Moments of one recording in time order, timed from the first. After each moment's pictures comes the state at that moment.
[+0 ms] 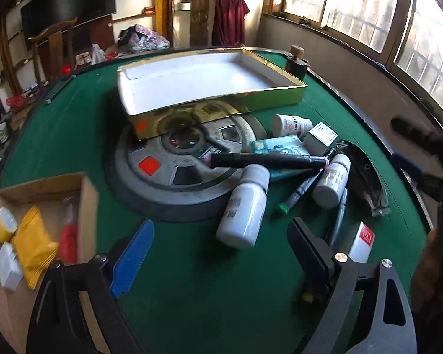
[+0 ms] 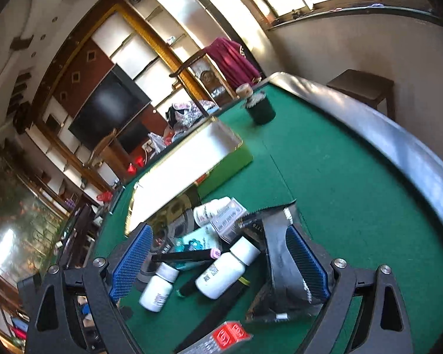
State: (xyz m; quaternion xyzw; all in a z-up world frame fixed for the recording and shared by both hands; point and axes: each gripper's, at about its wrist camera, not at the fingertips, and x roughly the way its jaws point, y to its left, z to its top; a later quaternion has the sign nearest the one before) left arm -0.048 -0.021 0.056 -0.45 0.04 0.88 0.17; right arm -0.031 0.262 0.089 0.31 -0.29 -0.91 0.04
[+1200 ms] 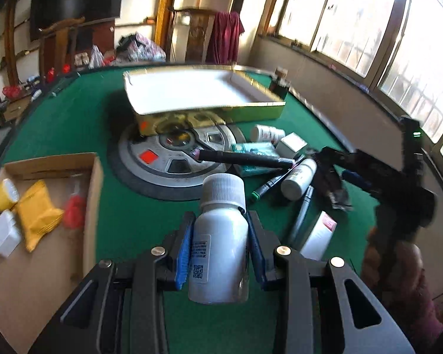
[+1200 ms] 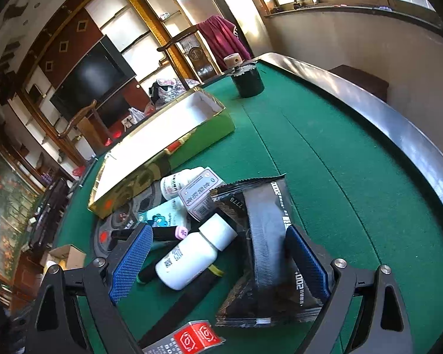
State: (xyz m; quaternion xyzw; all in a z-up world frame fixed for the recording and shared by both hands) left arm 0.017 -0.050 0.086 -0.41 -0.02 0.89 0.19; right arm -0.047 0.249 0.057 0.36 -0.23 -0.90 0.01
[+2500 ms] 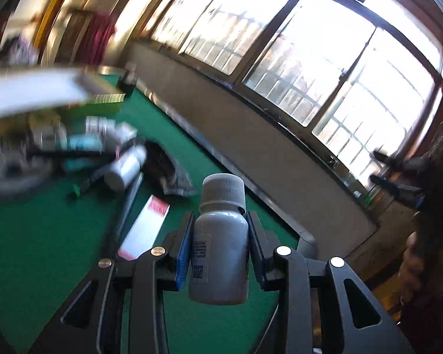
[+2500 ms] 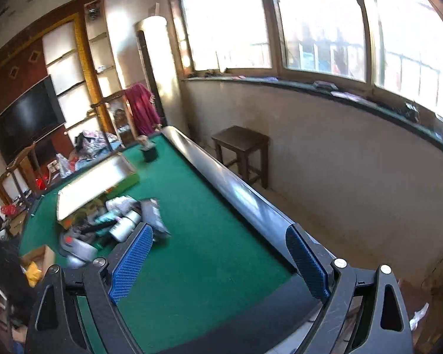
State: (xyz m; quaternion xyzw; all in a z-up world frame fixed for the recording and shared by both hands) left arm 0.046 0.015 0.068 -0.37 -0.12 0.77 0.51; right arm 0.205 0.257 0.214 0.28 -0.15 -0.92 -0.24
